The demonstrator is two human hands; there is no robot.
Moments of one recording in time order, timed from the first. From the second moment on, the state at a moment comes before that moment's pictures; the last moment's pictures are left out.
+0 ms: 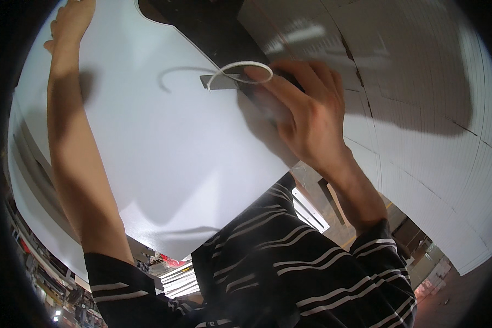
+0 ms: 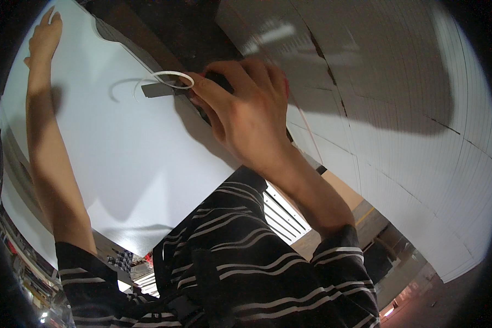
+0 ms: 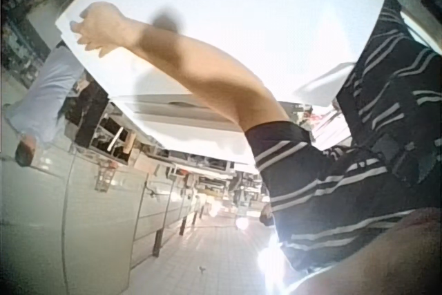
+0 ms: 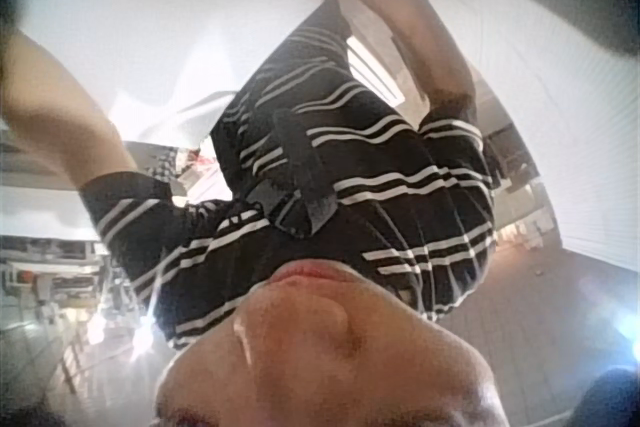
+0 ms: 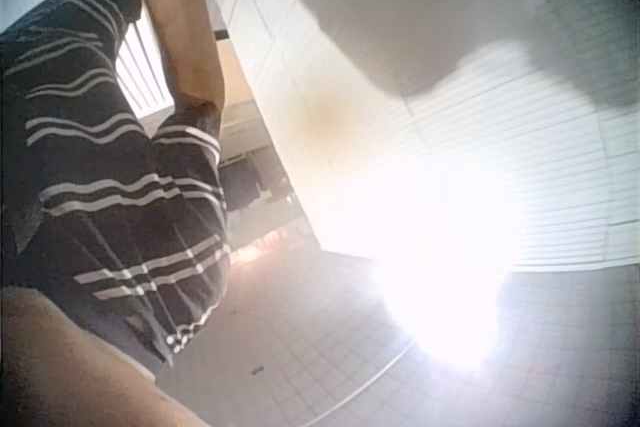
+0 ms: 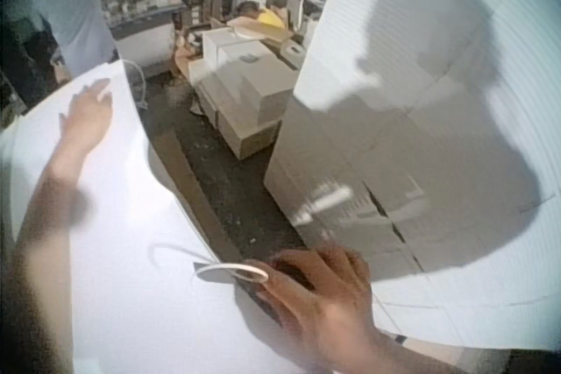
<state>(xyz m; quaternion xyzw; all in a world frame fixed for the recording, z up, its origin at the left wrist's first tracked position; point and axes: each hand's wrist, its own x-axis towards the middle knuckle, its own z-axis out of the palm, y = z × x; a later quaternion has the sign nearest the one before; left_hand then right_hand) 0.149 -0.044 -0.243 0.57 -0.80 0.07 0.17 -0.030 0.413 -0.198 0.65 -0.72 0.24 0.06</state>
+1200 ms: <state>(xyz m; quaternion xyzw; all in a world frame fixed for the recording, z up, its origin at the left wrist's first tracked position) 0.141 0.033 -0.190 0.61 -0.78 0.07 0.12 -0.006 0.329 -0.182 0.64 -0.71 0.27 0.09</state>
